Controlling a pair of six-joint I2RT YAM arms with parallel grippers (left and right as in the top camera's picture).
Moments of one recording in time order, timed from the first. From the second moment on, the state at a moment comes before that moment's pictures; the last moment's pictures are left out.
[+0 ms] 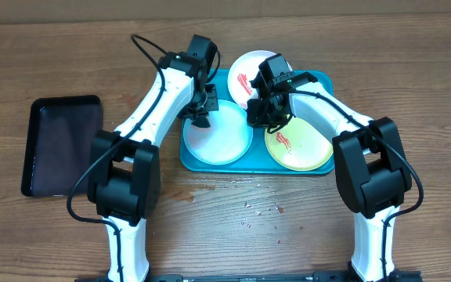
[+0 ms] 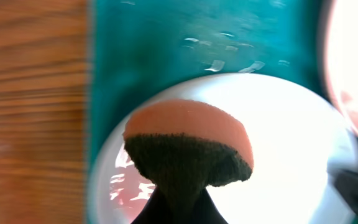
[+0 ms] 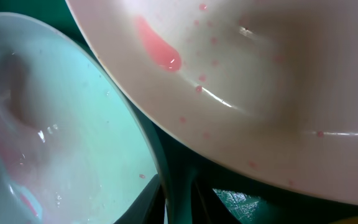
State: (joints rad) left arm -0.34 2.13 1.73 -0.99 0.02 -0.47; right arm 0.39 2.17 1.57 -0.70 -0.33 0.31
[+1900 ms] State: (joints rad) left arm 0.23 1.97 2.02 -1.55 -0.13 -0.55; right arm 0.75 2.12 2.02 -1.20 0.62 0.30
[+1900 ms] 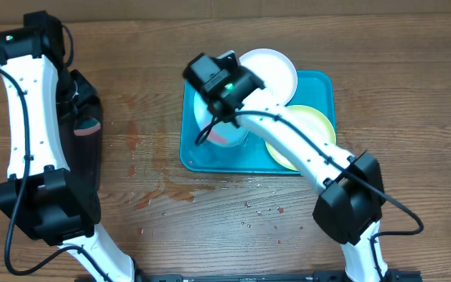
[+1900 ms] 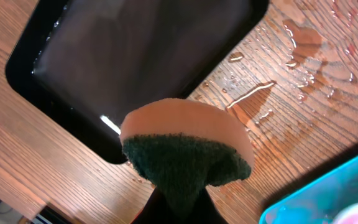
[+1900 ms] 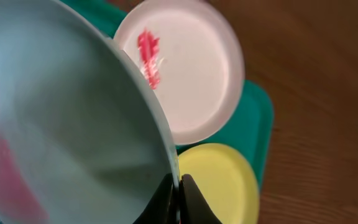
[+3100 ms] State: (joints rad) left arm 0.24 1.97 1.99 -1.55 -0.11 -0.55; right arm 0.38 2.12 2.01 -1.16 0.15 0.30
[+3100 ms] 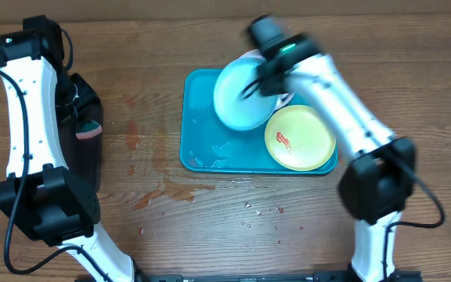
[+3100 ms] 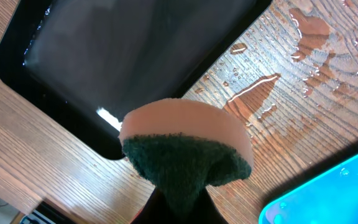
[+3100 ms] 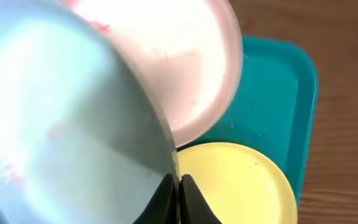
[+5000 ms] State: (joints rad) left arm 0.24 1.97 1.99 -1.52 -0.11 -0.55; right arm -0.27 2.25 1.97 -1.07 -0.44 0.17
